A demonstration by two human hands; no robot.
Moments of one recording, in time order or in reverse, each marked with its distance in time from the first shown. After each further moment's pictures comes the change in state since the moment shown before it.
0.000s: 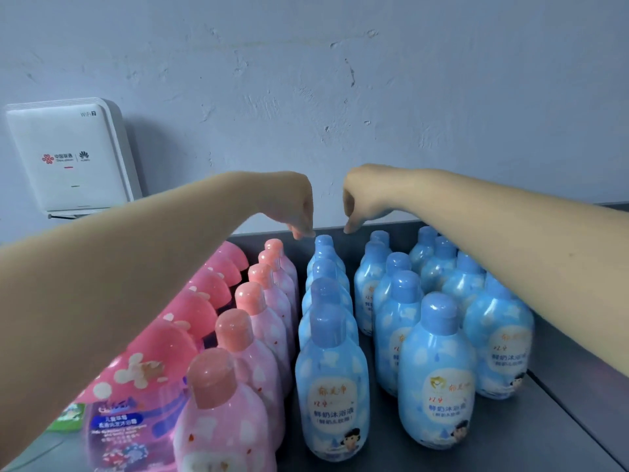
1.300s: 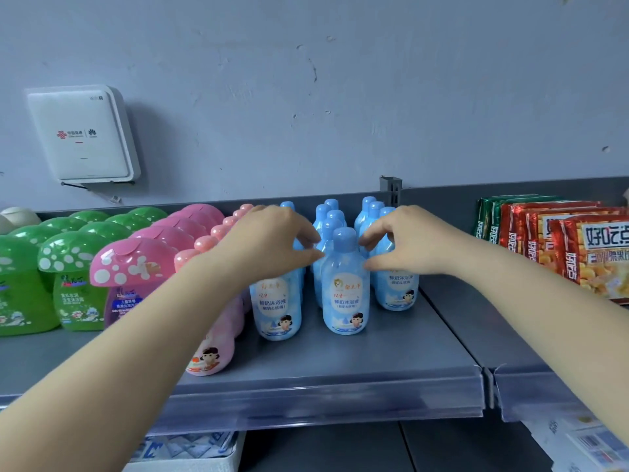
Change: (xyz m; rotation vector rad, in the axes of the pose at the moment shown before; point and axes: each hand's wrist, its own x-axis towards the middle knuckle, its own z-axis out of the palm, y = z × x) left_hand -0.137 0.105 0.069 -0.054 0.398 0.073; right_hand -0.194 0.040 0.056 0.333 0.173 -0.096
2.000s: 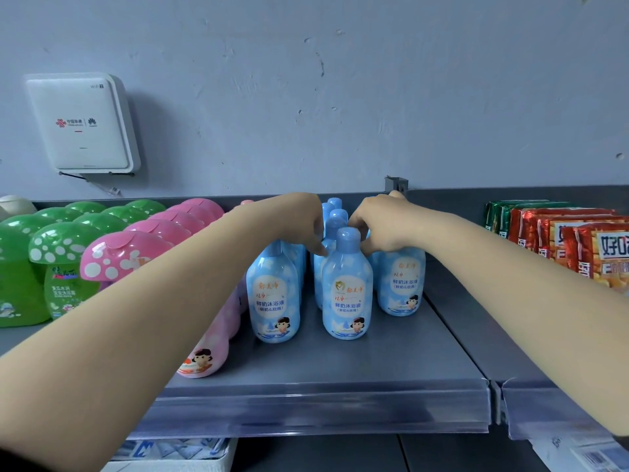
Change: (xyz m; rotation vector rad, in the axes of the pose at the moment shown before) left_hand 0.065 -0.006 0.012 -0.007 -0.376 -0.162; right_hand 0.058 0.003 0.006 -0.244 -0.152 -0.028
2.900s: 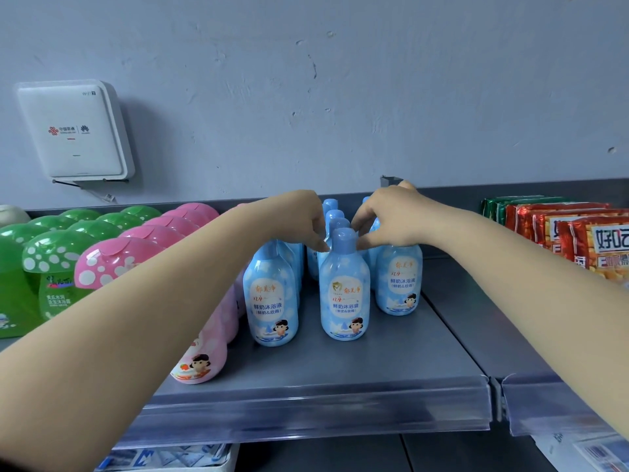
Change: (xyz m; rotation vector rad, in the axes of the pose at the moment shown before) left_hand -0.001 0.001 -0.002 -0.018 0.045 0.115; right_hand -0.013 0.011 -0.006 0.043 0.125 0.004
